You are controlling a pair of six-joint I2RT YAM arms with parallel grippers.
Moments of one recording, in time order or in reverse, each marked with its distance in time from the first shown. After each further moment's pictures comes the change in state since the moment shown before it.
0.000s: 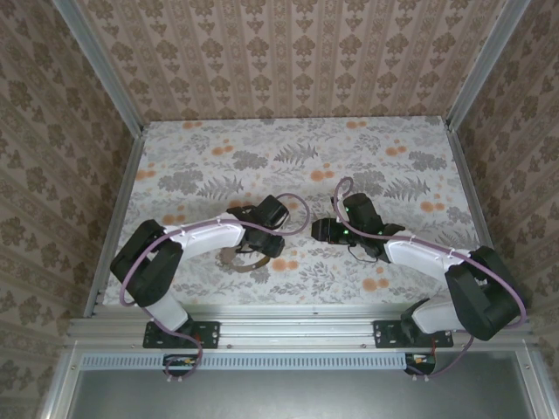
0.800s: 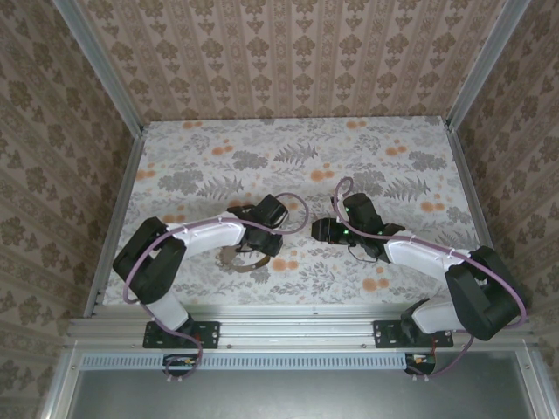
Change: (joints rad) left arm 0.017 0.025 -0.004 0.016 -0.001 0.003; right arm 0.000 0.000 0.000 0.000 0.000 0.000
